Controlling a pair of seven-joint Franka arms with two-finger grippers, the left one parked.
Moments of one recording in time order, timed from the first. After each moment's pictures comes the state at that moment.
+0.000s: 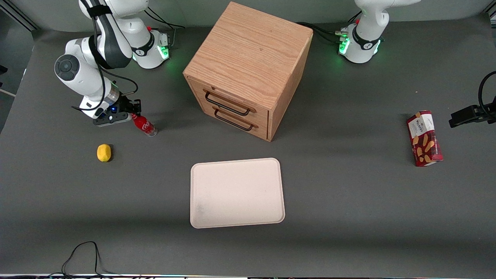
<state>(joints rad) 0.21 -0.20 -0.11 -2.60 0.00 2.32 -0.06</state>
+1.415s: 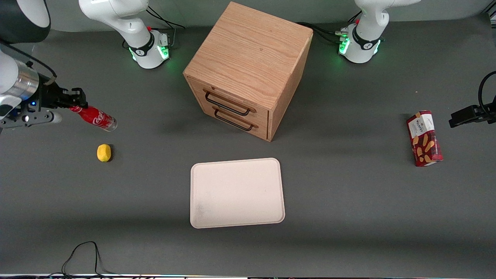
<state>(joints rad) 0.19 0.07 -0.13 -1.55 -0.01 1.40 -0.04</state>
